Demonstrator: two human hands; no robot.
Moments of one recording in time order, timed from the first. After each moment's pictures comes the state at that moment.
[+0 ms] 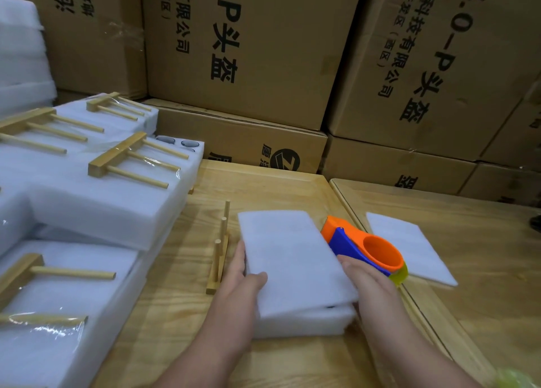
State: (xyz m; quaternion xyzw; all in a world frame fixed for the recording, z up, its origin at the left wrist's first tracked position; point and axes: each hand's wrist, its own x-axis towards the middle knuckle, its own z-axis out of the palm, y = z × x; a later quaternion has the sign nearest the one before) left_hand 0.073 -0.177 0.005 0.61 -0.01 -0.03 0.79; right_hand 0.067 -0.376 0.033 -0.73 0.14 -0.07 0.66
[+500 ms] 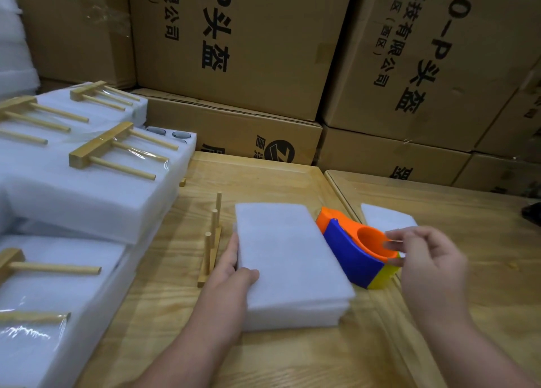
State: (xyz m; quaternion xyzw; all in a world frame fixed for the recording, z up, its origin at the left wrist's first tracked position) left_hand 0.078 -0.175 -0.003 0.66 0.03 -0.02 0.75; right_hand 0.077 -0.432 0.055 -0.75 0.09 -0.35 0.55
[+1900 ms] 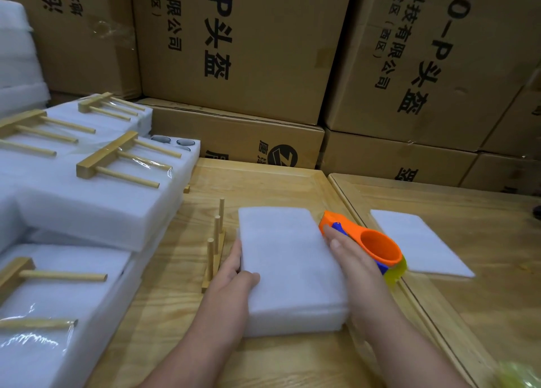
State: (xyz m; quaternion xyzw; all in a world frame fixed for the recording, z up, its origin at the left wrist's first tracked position) left_hand 0.077 -0.173 0.002 0.65 0.03 -0.03 0.76; right_hand 0.088 -0.370 0.034 -0.69 0.04 -0.04 0.72
